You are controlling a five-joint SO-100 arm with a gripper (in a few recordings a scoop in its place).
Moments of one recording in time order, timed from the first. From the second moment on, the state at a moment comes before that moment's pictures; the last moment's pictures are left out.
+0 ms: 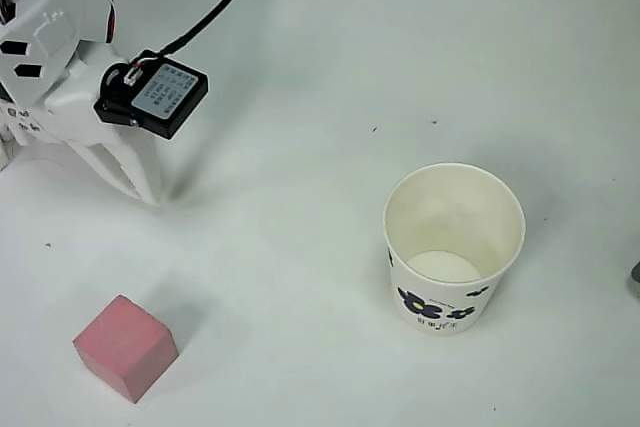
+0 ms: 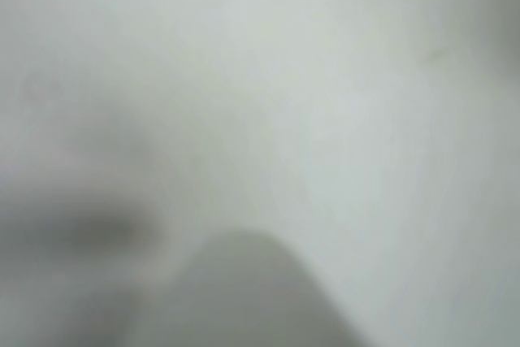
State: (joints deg) arm -0.5 174.3 176.0 73.0 -7.7
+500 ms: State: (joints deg) arm -0.7 188.6 177.4 72.4 -7.6
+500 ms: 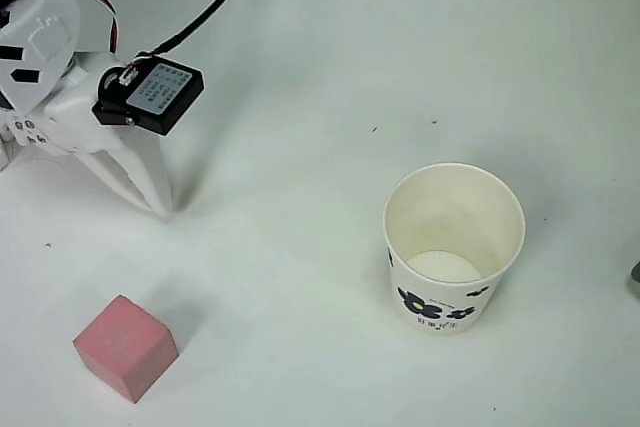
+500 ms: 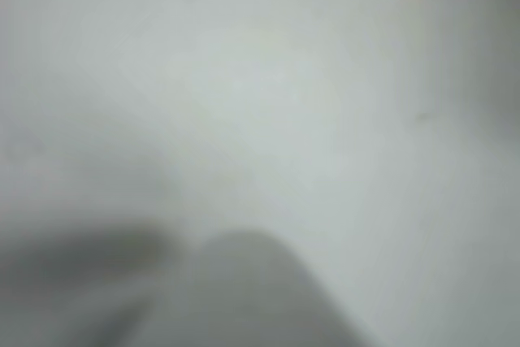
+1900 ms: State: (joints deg) arm 18.1 141.3 142.4 63.9 -26.5
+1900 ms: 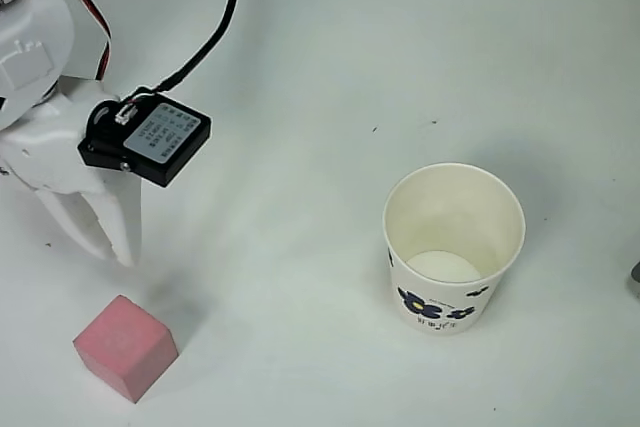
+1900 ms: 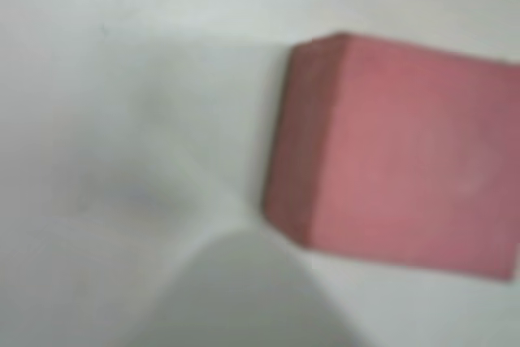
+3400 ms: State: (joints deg) arm 19.5 110.7 125.9 53.0 -32.7
